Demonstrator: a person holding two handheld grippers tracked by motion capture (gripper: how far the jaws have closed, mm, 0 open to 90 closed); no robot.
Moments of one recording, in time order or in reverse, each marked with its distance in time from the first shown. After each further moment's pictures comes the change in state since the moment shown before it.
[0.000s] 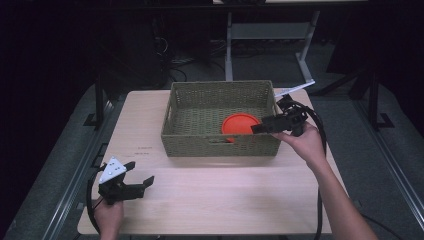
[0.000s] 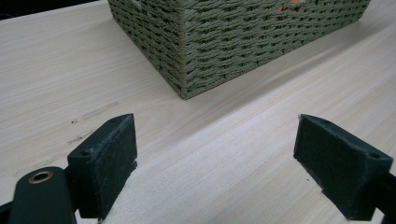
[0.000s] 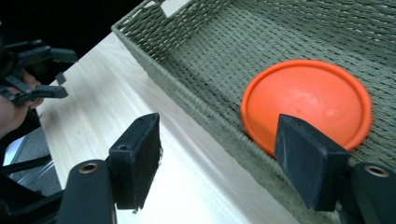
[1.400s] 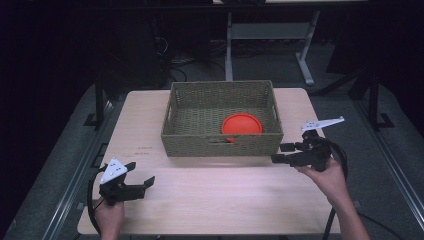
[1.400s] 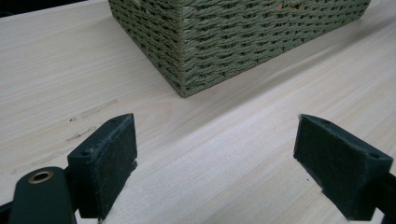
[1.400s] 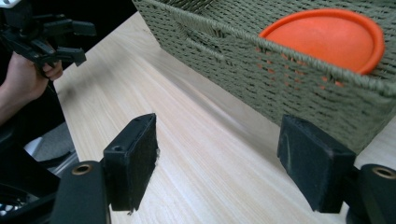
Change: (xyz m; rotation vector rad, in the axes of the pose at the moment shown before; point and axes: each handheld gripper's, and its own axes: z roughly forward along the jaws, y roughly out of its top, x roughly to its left) left arm -0.002 -0.001 0.001 0.006 0.003 0.003; right arm -0.005 -0.097 -0.025 -0.081 0.050 0.017
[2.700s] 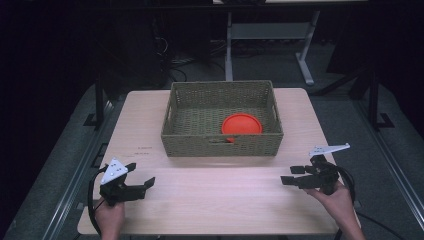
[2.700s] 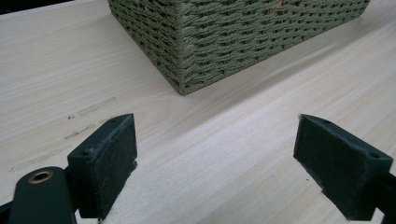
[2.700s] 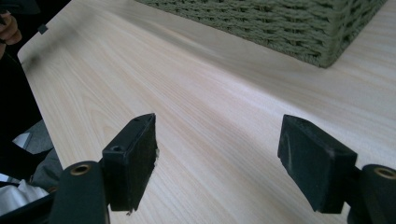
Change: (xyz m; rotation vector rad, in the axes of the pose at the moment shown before) left arm -0.001 -0.001 0.001 0.004 0.001 -0.003; right arm -0.023 -0.075 0.005 0.056 -0.056 0.081
